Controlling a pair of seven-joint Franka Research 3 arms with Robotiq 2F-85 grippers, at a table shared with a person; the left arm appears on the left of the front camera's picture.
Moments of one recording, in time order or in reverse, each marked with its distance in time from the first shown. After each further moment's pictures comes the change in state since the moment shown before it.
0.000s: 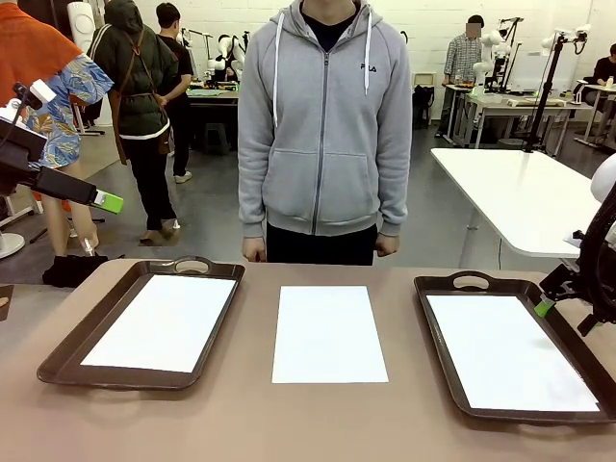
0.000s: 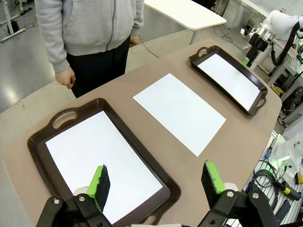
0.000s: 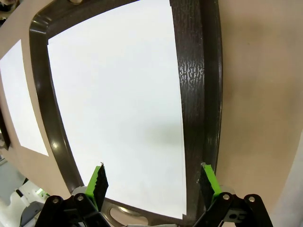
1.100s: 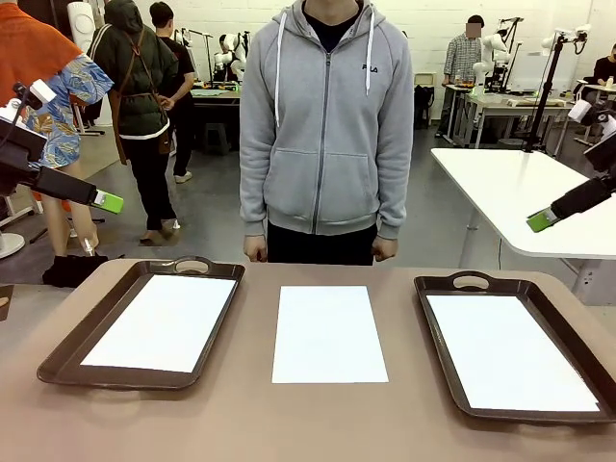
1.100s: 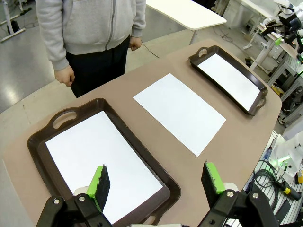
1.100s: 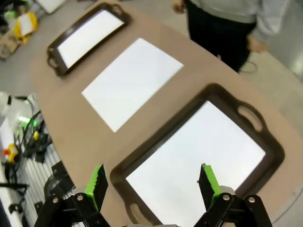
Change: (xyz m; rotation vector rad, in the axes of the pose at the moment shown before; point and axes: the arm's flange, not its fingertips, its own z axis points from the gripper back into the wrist) left arm 0.000 0.000 0.000 0.000 0.000 0.000; right arm -0.096 0.147 0.150 0.142 -0.374 0.942
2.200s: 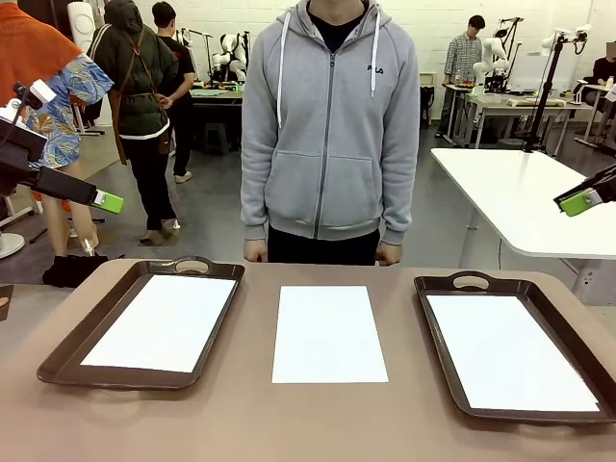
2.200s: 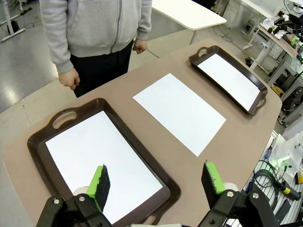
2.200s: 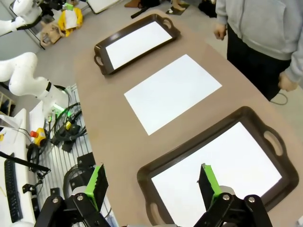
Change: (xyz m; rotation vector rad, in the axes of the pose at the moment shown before) left arm 0.000 0.000 0.000 0.000 0.000 0.000; right arm -0.008 0.003 0.037 0.197 -0.079 0.100
